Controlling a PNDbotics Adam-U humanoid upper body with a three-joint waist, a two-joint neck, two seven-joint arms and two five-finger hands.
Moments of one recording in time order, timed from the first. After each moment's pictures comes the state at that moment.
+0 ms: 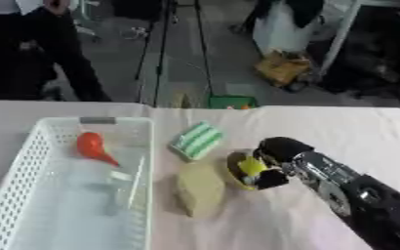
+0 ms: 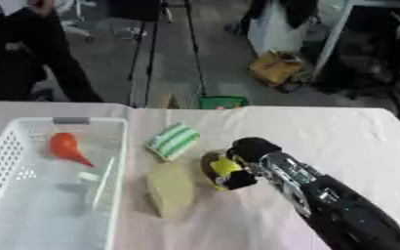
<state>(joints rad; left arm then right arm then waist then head) -0.32 0.18 0.07 -1.99 0.05 -0.35 0.14 -0.77 -0.58 0.46 -1.14 0.98 0.02 0.30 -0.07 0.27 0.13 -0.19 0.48</state>
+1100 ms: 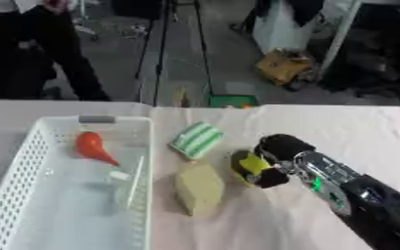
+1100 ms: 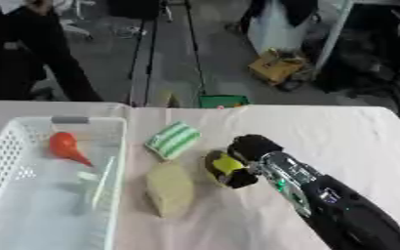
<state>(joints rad) -0.32 0.18 0.07 -1.99 0.05 -0.35 0.14 -0.77 -0.58 0.46 -1.14 0.96 0.05 0.23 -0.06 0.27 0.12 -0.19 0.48</state>
